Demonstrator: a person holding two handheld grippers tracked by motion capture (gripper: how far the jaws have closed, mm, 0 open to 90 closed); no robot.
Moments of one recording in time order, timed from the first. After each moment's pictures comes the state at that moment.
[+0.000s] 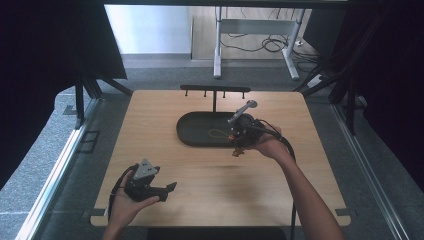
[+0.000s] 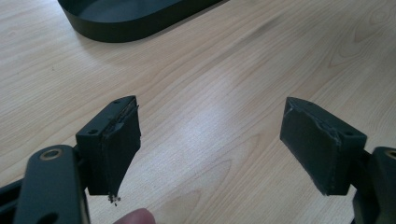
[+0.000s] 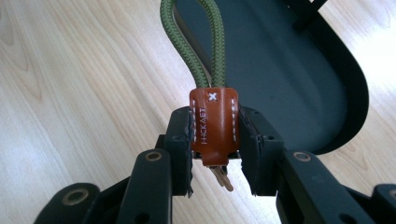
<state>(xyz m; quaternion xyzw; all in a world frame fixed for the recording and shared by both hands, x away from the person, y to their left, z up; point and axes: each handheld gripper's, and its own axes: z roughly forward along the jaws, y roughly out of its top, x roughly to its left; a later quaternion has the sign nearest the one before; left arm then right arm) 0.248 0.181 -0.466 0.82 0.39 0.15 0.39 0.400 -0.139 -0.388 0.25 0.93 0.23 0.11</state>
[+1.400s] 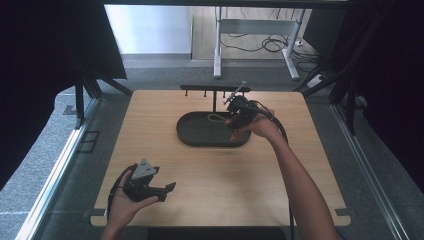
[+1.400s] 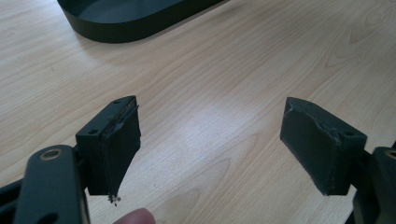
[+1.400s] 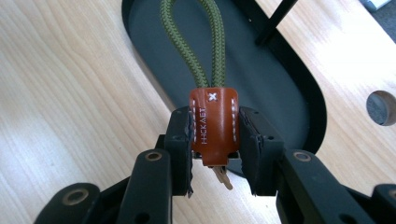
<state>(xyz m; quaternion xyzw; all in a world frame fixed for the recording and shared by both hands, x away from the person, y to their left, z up) 0.247 0.183 -0.464 0.82 0.38 0.15 0.39 0.458 -0.124 -0.378 0.28 0.93 0.21 0.12</state>
